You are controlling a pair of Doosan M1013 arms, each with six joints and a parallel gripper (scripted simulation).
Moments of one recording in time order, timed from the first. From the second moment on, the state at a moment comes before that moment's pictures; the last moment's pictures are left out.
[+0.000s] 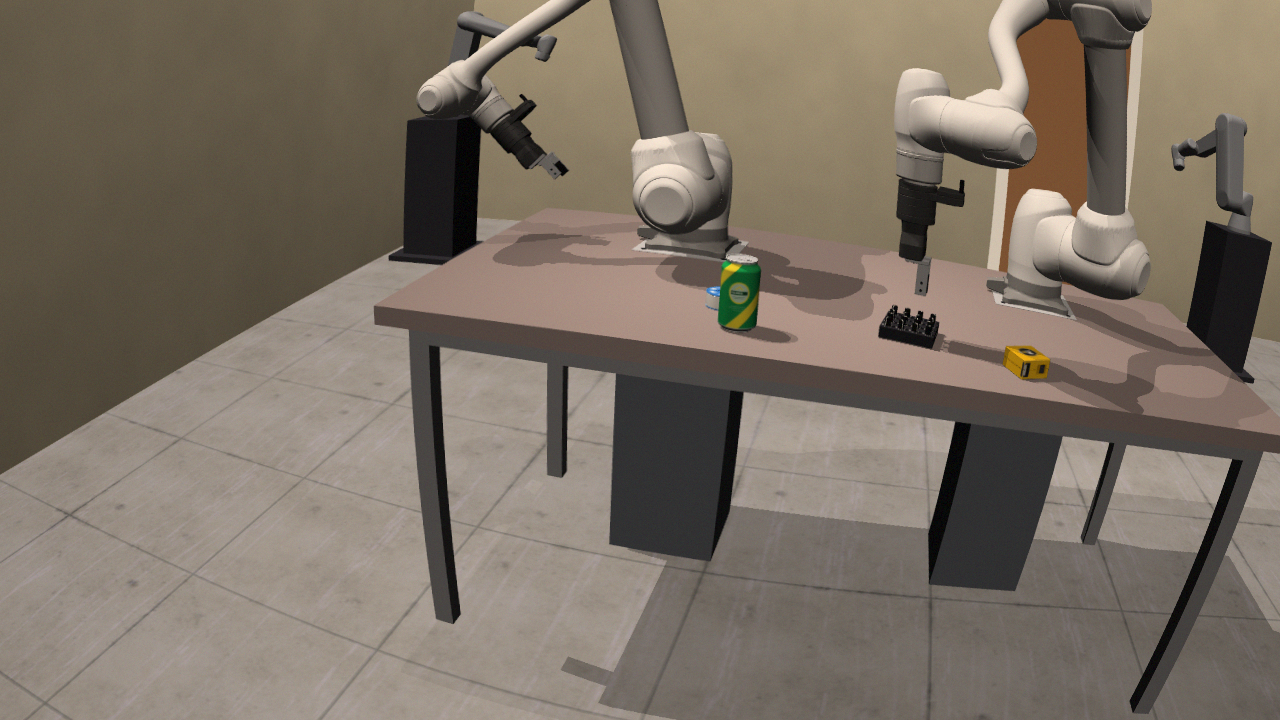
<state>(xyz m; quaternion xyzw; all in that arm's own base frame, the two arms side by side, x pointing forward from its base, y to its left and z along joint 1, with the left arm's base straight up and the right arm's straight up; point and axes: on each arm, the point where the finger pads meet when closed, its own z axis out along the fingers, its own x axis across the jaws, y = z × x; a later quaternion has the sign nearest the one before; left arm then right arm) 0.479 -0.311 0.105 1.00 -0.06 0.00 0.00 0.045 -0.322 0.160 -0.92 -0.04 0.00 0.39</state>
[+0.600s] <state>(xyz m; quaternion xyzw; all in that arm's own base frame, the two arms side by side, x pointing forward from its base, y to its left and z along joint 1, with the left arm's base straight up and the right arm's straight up) 0.479 -0.312 0.093 1.00 -0.06 0.00 0.00 0.045 -0.322 0.160 -0.92 -0.04 0.00 0.39</state>
